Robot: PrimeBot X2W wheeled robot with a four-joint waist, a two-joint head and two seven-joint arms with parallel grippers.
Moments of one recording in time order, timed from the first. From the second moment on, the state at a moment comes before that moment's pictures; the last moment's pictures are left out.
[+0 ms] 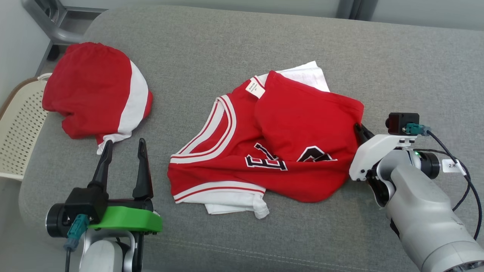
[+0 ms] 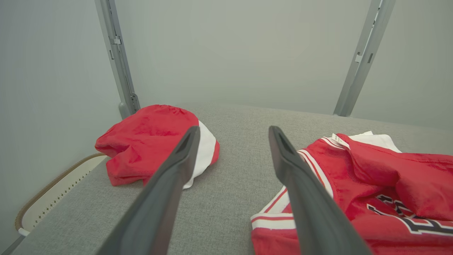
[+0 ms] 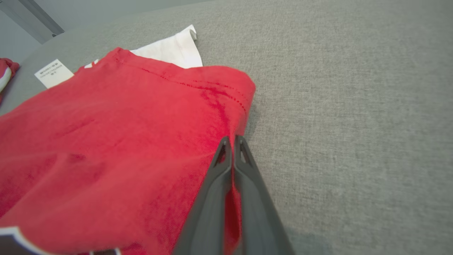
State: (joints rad) left arm -0.15 0.05 -0.06 0.16 -0.20 -0.04 -0.26; right arm -0.75 -0.11 0.20 1.14 0.41 0.13 -0.15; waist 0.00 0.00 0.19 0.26
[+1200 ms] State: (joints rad) left arm -0.12 0.05 -0.10 0.18 -0.23 -0.03 -0.26; right arm -0.52 -0.09 0.20 0.67 0.10 0.13 -0.21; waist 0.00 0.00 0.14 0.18
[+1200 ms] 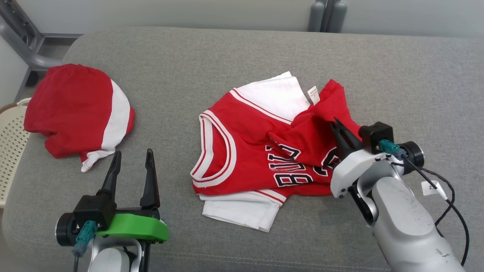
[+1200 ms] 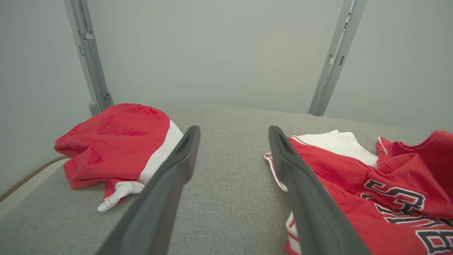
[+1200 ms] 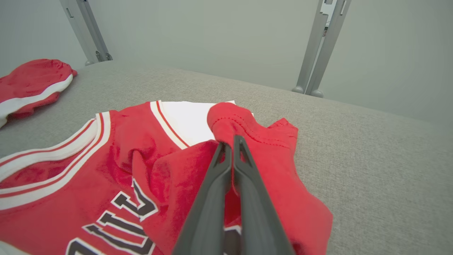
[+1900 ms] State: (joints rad) left arm -0.12 0.05 -0.10 0.18 -0.23 -0.02 -0.26; right arm -0.47 -0.15 0.20 0.54 0.34 0.13 -0.24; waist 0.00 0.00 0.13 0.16
